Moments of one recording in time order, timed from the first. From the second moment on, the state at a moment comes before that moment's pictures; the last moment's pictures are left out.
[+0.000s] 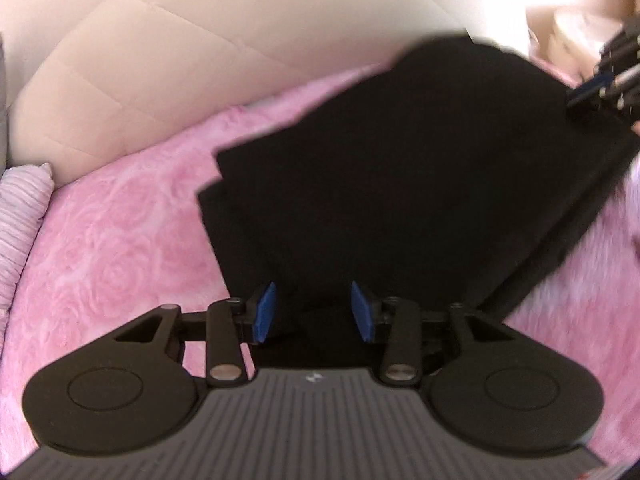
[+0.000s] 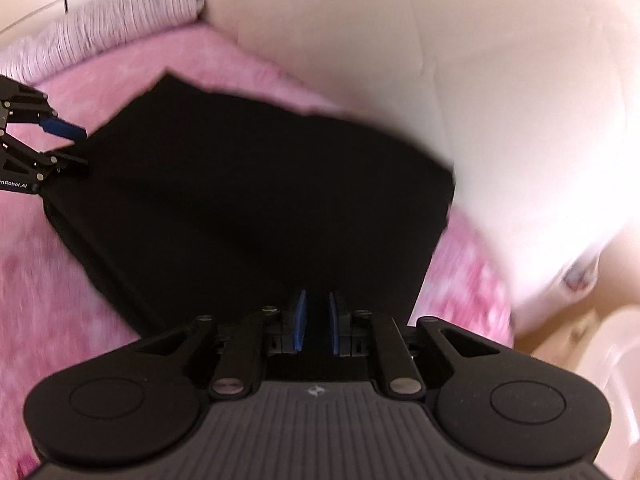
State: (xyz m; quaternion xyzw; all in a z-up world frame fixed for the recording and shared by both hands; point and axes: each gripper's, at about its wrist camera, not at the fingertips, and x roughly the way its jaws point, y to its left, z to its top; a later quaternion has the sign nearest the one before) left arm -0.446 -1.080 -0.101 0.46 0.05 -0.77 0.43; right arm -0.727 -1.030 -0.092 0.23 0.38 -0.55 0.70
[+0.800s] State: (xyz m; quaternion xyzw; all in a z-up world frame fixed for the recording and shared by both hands) left arm -0.442 -0.986 -0.072 0.42 0.11 -0.74 0.52; right arm -0.696 -0.926 -0.050 0.26 0.32 -0.62 0.66
